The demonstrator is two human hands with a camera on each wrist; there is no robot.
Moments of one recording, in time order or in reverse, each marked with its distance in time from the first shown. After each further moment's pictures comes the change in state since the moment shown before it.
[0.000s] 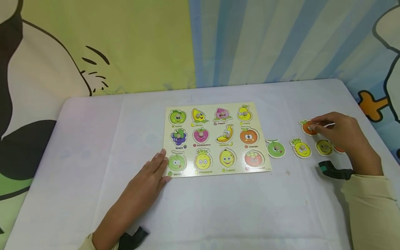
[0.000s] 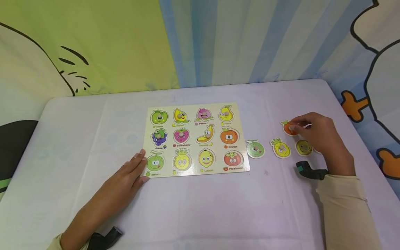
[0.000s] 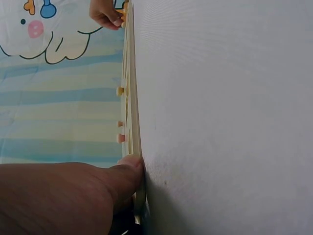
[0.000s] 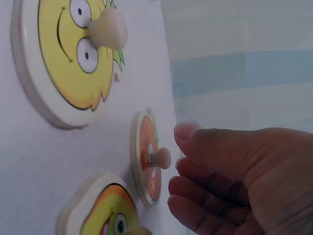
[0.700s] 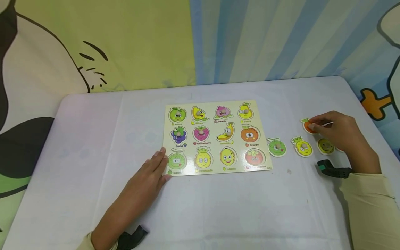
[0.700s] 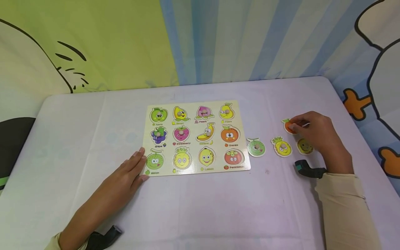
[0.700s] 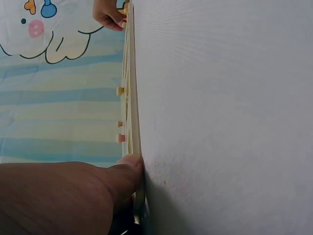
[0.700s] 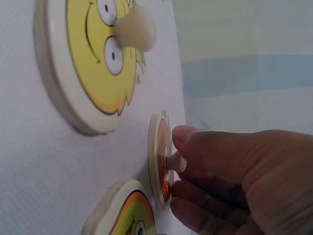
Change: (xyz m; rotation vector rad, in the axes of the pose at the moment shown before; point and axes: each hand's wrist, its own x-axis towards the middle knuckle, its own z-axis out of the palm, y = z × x) left_hand 0.001 0.000 0.000 0.001 -0.004 0.005; right_hand 0.002 0.000 0.006 0.002 -0.045 0.015
